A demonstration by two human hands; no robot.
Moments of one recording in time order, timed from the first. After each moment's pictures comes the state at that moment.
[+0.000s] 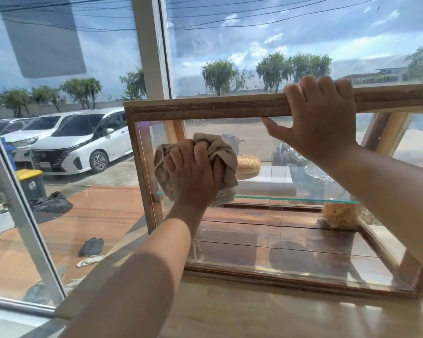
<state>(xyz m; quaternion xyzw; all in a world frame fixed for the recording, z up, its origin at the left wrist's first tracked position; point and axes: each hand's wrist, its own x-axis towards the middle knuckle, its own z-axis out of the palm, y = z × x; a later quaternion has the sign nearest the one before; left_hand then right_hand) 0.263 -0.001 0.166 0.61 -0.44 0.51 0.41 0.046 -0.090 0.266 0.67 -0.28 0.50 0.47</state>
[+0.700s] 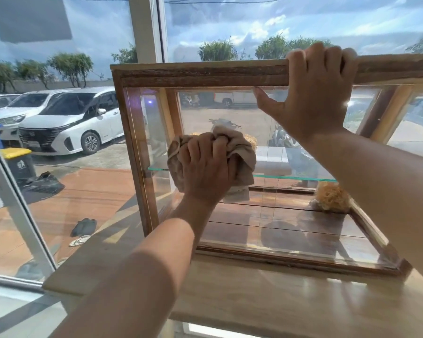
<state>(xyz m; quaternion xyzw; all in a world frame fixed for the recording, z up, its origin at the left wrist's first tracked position) 0.233 -0.007 0.129 0.56 -0.48 0.54 0.41 0.063 -0.083 0.255 0.65 -0.35 0.53 0.41</state>
